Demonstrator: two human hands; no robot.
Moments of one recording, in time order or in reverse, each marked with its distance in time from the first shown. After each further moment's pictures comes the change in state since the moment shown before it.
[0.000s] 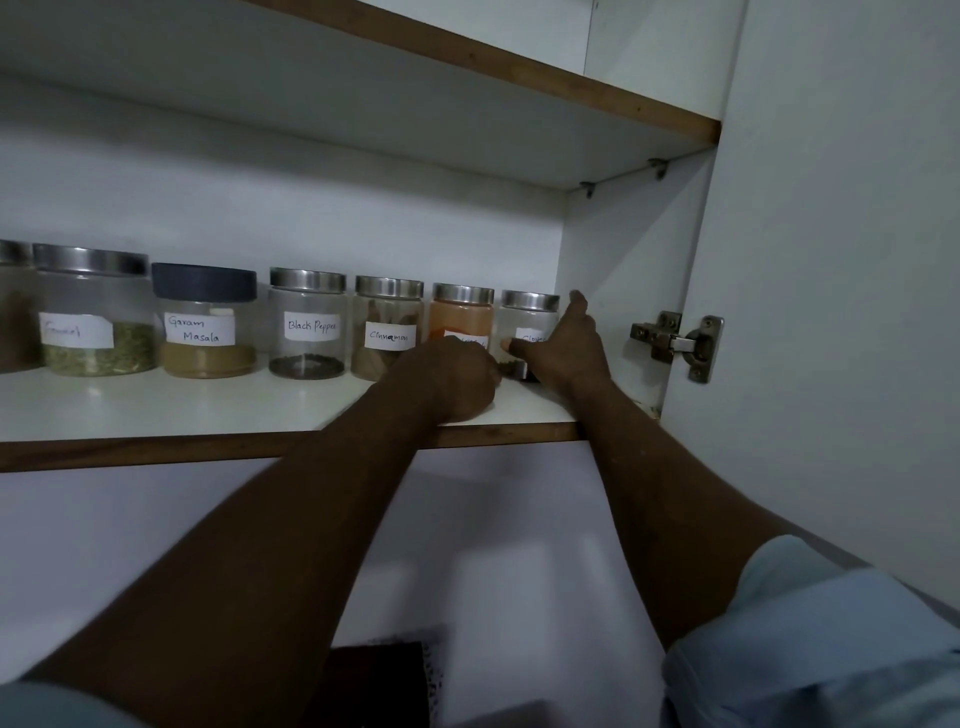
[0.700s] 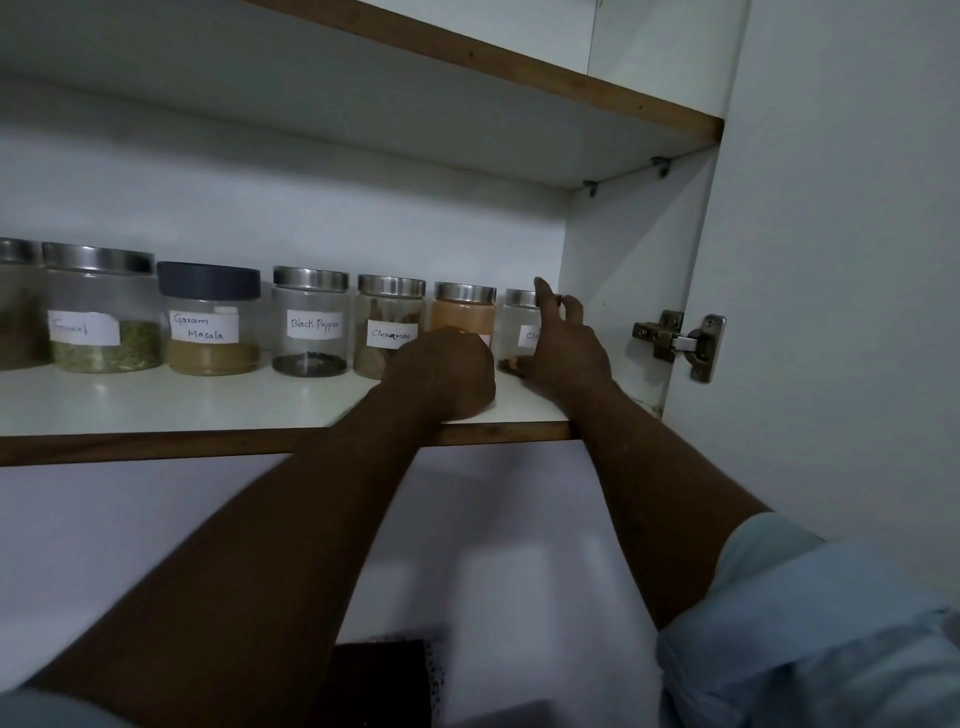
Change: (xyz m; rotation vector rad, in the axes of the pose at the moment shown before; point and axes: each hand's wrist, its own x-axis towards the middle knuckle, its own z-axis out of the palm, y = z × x) left_hand -0.011 0.009 -0.006 -0.031 0.120 -0.159; right_hand -0.005 -0.006 -0.002 -0.466 -0.104 -0.179
